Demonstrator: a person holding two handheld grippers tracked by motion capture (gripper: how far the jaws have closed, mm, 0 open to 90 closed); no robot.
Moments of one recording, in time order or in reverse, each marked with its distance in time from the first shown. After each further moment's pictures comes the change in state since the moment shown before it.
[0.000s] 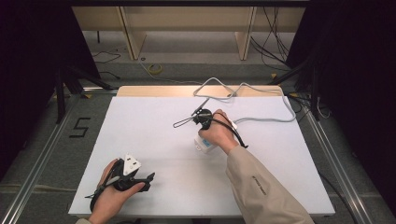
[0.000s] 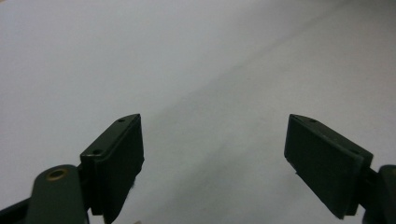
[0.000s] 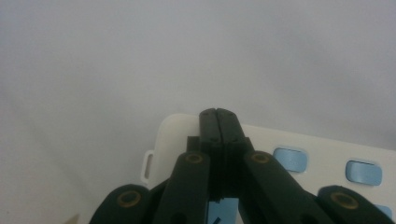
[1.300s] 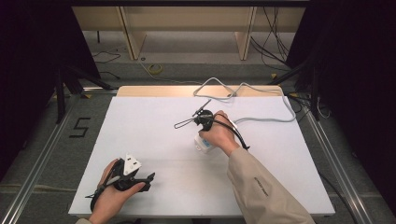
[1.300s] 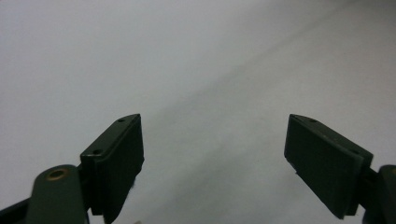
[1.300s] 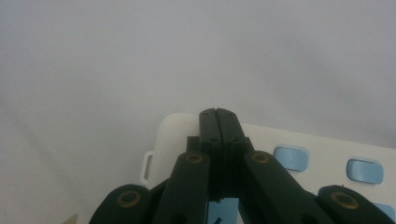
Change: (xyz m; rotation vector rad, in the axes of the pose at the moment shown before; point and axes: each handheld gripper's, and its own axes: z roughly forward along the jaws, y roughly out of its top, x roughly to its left) left arm 0.000 0.000 0.001 0.006 -0.005 0.000; right arm 0.000 -0.006 -0.001 -0.046 0.000 0.008
